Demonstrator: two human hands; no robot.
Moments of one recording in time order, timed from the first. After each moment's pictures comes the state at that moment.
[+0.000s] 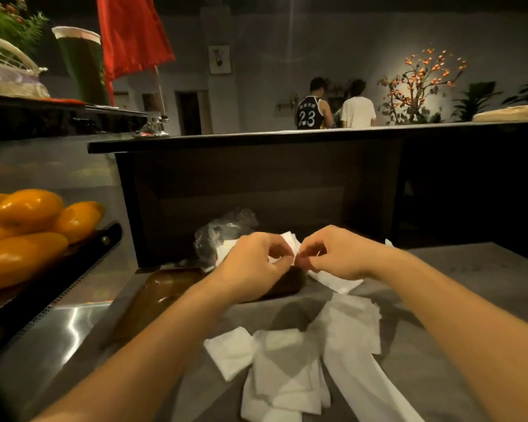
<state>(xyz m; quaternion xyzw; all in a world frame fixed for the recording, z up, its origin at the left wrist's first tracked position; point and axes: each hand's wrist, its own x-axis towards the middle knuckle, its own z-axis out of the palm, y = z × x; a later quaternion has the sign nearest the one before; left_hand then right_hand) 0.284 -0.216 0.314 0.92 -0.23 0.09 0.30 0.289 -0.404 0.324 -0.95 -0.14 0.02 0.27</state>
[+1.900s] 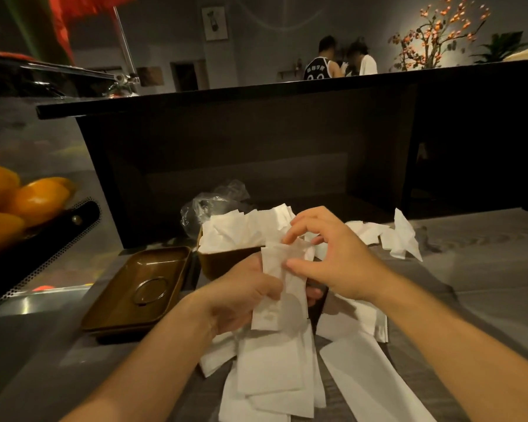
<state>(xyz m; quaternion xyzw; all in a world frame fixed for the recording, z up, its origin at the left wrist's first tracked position) 0.281 -0.227 0.260 0.72 -0.14 -0.26 0.63 0.289 -0.410 0.250 -0.87 -0.21 -0.16 0.43</state>
